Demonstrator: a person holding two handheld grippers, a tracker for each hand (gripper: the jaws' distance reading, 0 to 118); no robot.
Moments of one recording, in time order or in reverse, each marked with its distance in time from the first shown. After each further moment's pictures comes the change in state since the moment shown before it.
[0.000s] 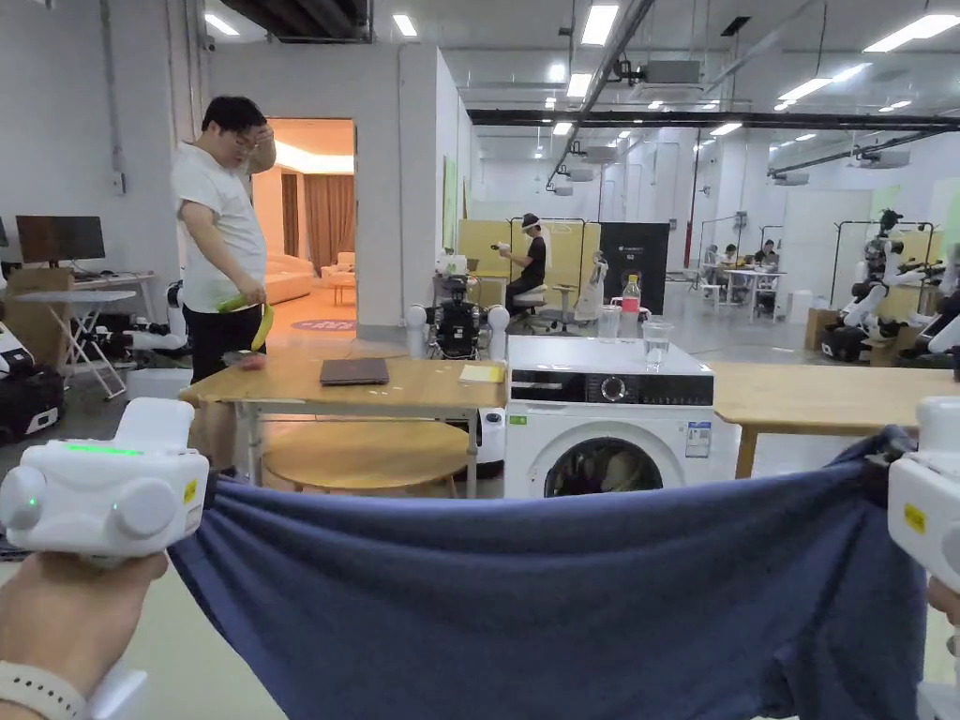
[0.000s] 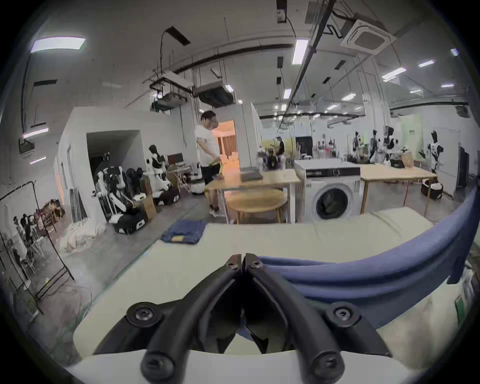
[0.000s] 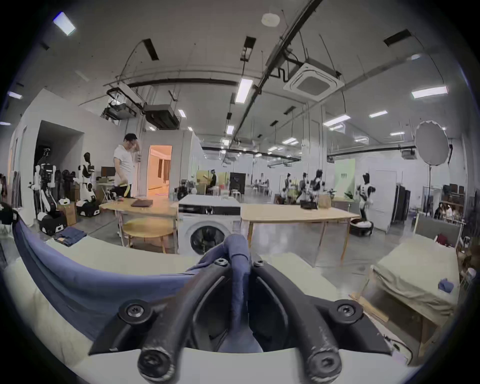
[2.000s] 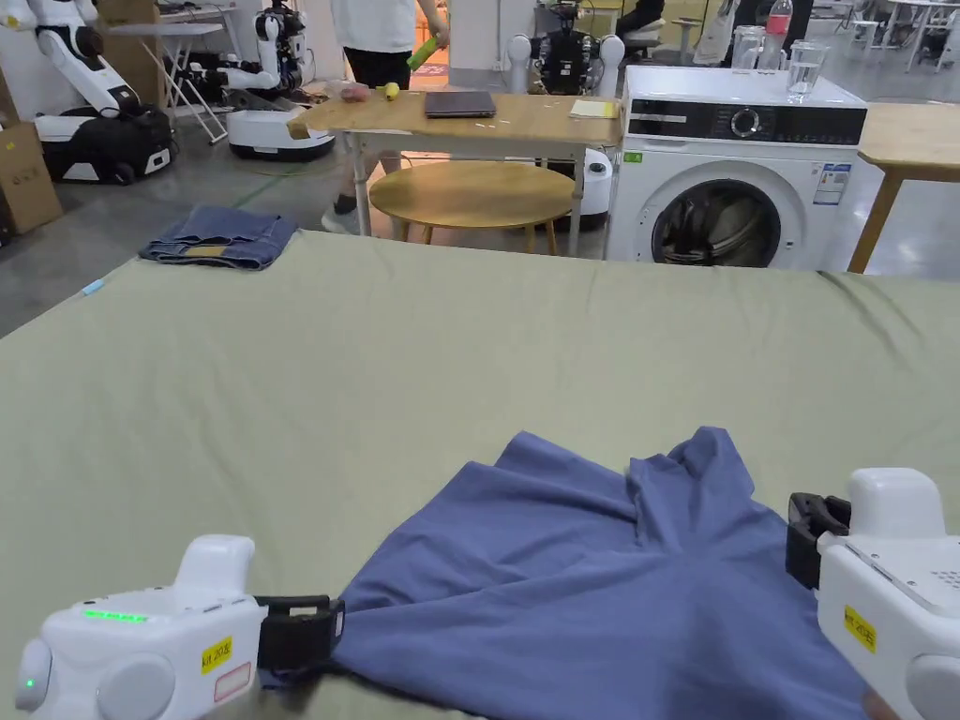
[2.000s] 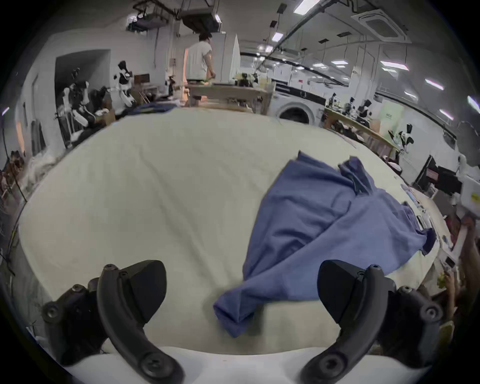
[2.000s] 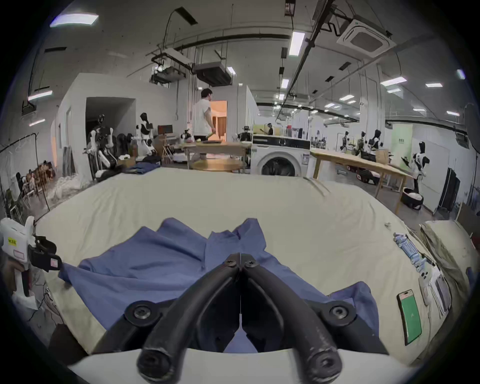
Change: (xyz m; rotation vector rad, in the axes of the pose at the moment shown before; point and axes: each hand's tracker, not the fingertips) left arm -0.037 -0.321 0.133 -0.444 -0.319 0.140; right arm -0.121 -0.211 0.154 -0.304 0.354 0.060
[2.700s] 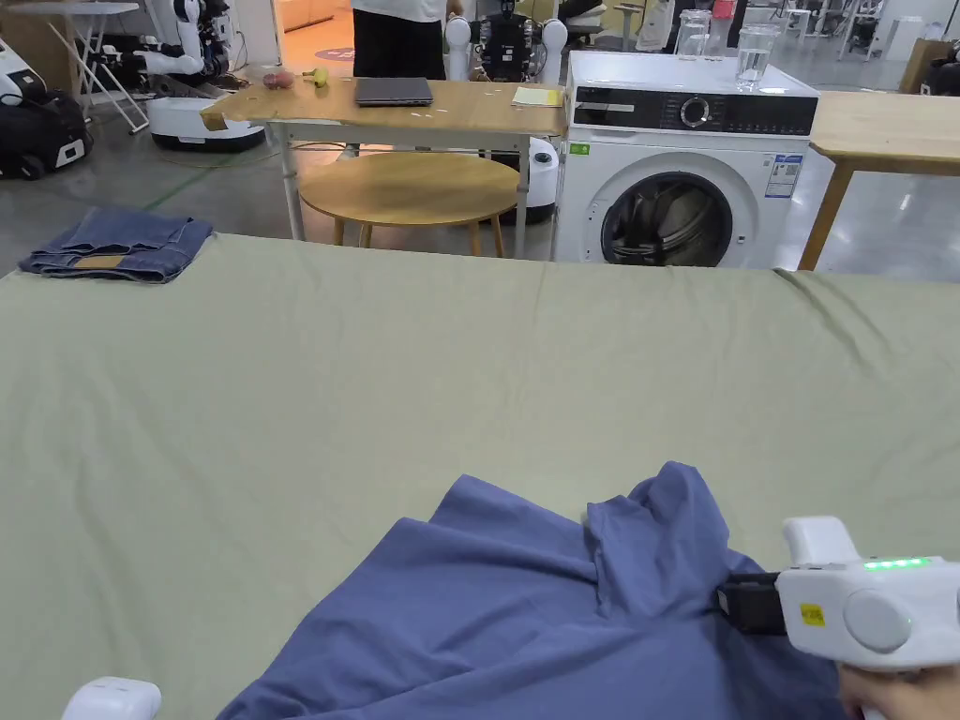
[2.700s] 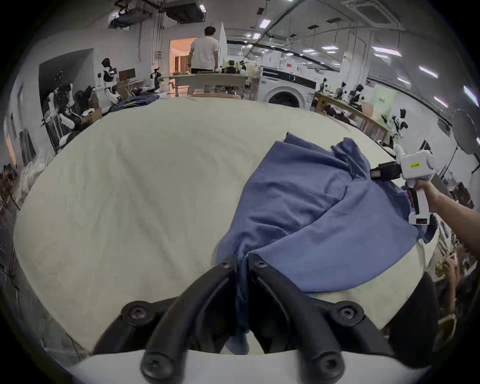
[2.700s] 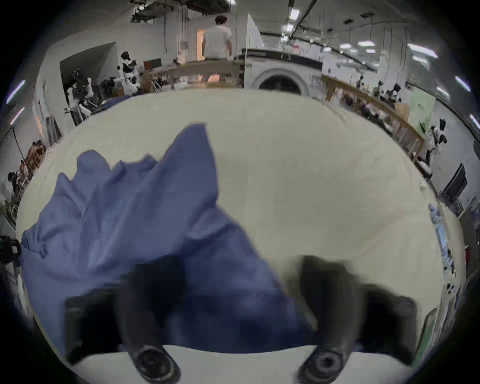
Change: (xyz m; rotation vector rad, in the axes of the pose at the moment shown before) left arm 0.020 0.019 -0.015 -0.058 -0.009 -0.050; right arm 0.080 -0.036 -0.201 -0.496 0.022 0.001
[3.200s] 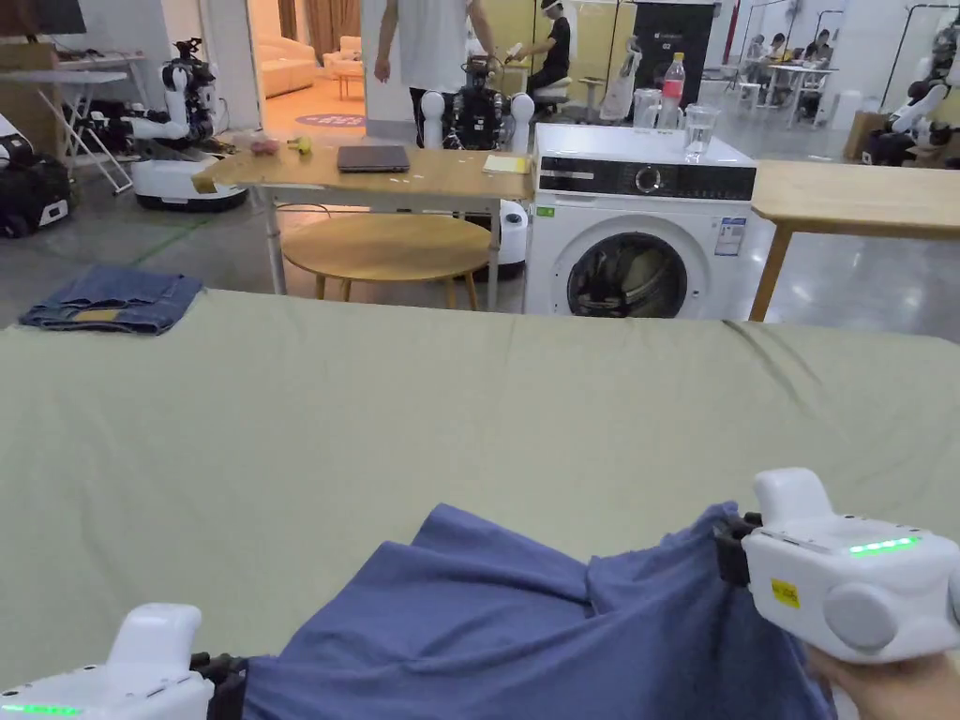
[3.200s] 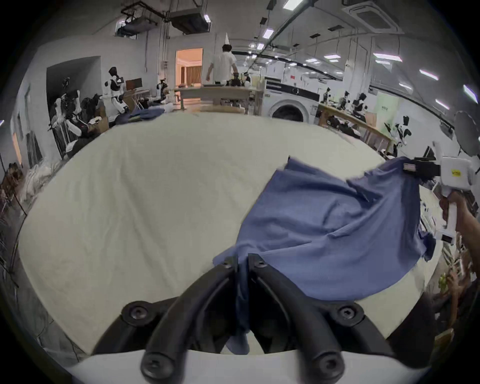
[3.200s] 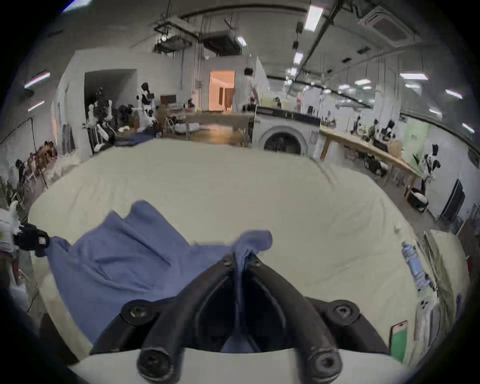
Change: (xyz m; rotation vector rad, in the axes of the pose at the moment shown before) left arm 0.008 0.039 0.008 0.099 0.036 0.007; right arm -0.032 0.014 0.156 0.354 -0.006 0.068
